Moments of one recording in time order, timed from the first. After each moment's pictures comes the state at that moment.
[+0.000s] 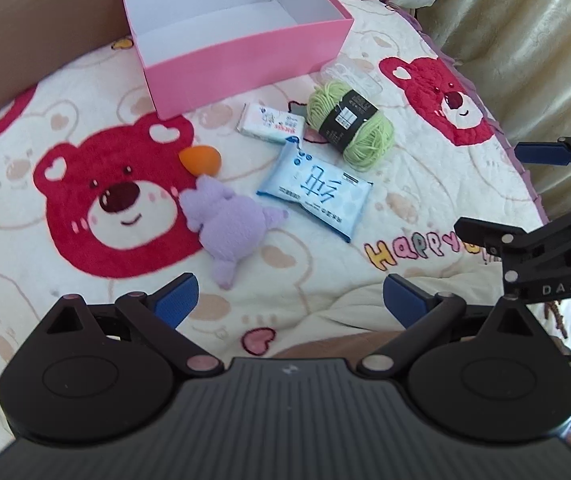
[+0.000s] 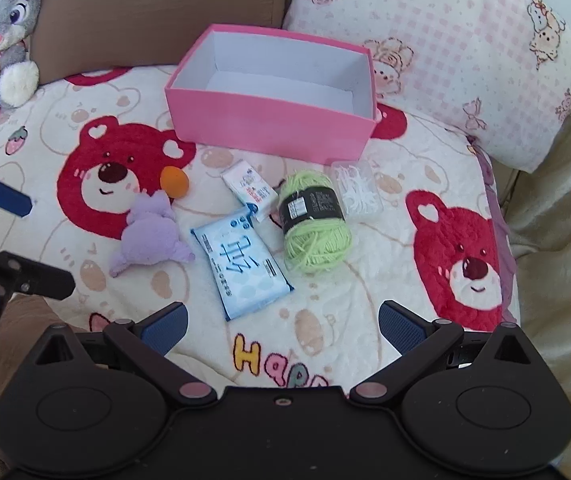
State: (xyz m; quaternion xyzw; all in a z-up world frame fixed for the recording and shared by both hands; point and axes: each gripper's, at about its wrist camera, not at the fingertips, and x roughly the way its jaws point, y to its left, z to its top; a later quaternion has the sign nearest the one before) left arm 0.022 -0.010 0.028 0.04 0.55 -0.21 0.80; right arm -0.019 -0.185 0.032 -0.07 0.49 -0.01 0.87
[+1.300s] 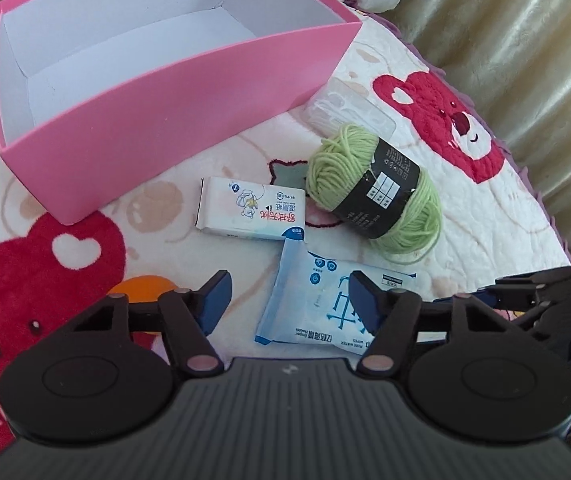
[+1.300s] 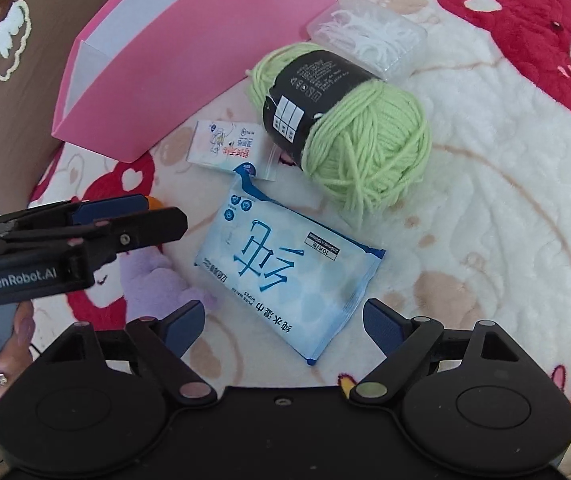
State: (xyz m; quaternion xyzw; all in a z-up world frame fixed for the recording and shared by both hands) left arm 0.164 -0.045 -0.090 0.03 0.50 -0.34 0.79; right arm 0.059 -0.234 -0.121 0.29 0.53 -0.03 0.80
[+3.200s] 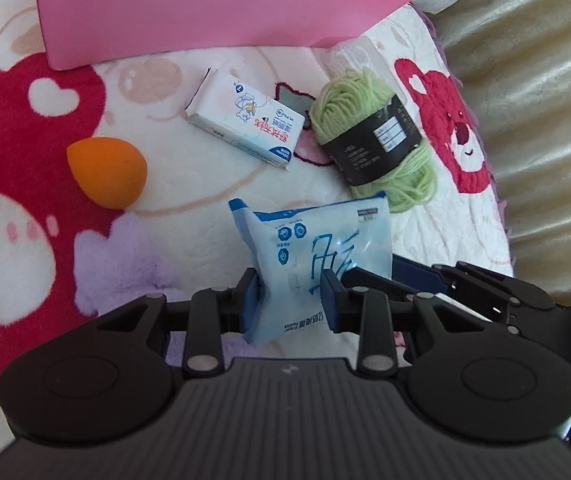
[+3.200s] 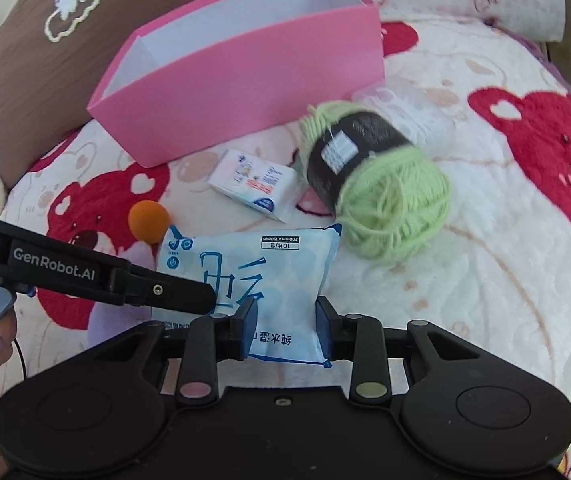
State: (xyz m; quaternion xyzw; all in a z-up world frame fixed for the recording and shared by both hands) left arm 0.140 -0.029 -0.119 -0.12 0.60 -0.30 0.73; right arm 0.049 -0.209 -0.109 0.15 0.46 -0.02 0.88
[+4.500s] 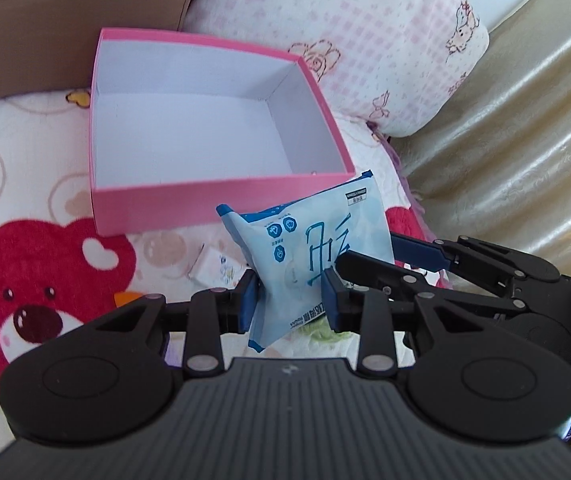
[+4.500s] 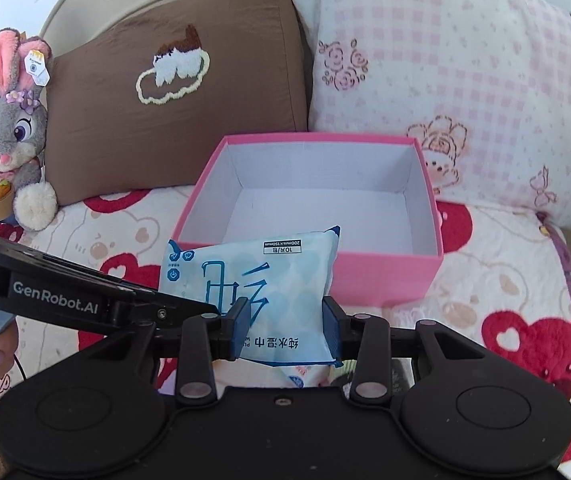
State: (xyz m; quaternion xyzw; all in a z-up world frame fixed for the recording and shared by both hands) left arm 0.159 -0.001 0.016 -0.16 0.47 -0.26 0.83; right arm 0.115 -0.205 0.024 0.02 0.38 0.06 0.92
